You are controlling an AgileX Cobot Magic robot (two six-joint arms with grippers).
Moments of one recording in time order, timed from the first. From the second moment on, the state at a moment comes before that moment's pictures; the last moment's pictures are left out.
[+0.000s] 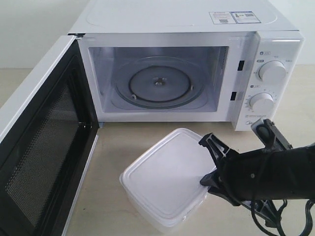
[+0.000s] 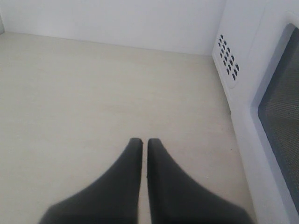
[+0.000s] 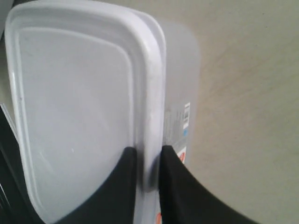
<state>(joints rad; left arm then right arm) 0.08 0.00 0.00 -0.08 0.36 0.00 0.57 1.50 -0.46 1.76 0.15 -0.48</state>
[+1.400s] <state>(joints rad) 0.08 0.00 0.00 -0.08 0.36 0.01 0.58 1.09 -0.43 1.75 0.07 -0.64</state>
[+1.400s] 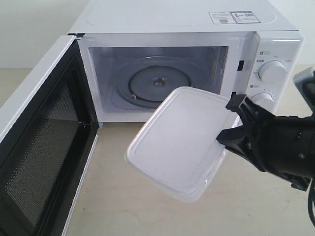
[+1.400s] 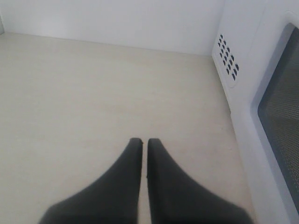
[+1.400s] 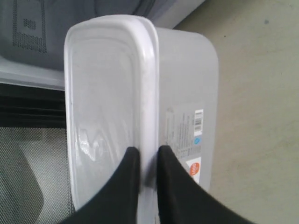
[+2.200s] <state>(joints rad) 0.08 0.00 0.00 -0.08 0.36 0.01 1.10 1.10 -0.27 1.10 -0.59 0.49</state>
